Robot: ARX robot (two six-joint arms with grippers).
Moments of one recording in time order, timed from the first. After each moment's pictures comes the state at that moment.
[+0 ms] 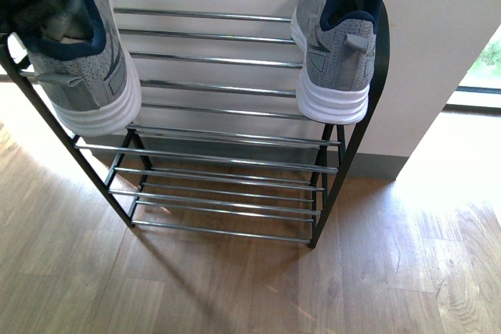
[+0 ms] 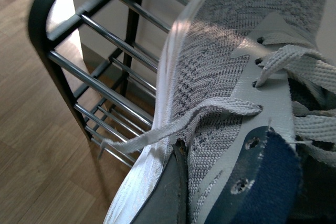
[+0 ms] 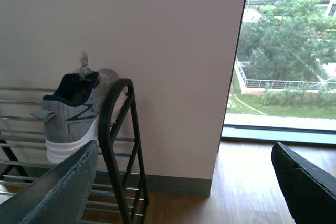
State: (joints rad) left arm -0.34 1.82 0.96 0.27 -0.39 -0.65; right arm 0.00 0.00 0.02 0.00 0.00 0.00
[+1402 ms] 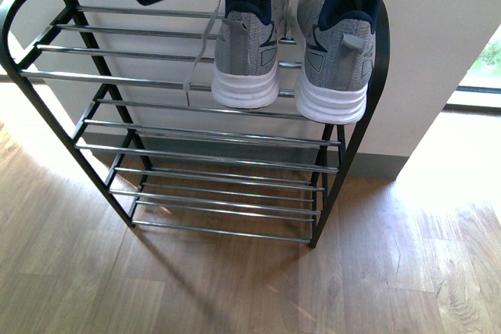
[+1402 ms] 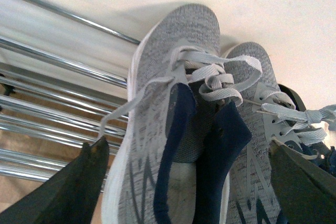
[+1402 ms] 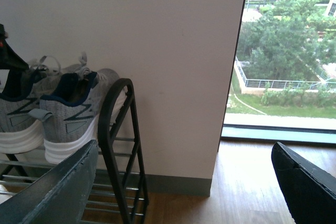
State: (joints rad) left arm -0.45 1.95 1.32 0.08 -0.10 -0.61; right arm 0.00 0.00 0.02 0.00 0.00 0.00
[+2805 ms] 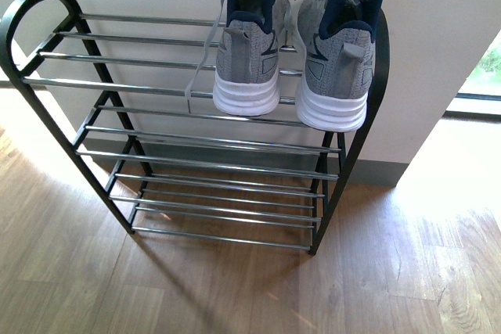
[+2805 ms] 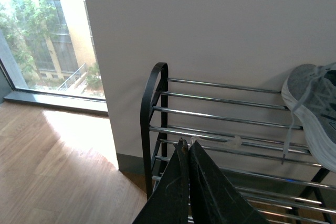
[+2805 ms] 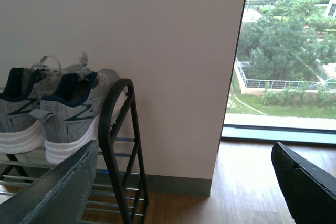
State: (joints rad) left arm 0.00 0.84 0.03 0.80 0.00 -0.01; right arm 0.00 0.00 0.02 0.00 0.00 0.00
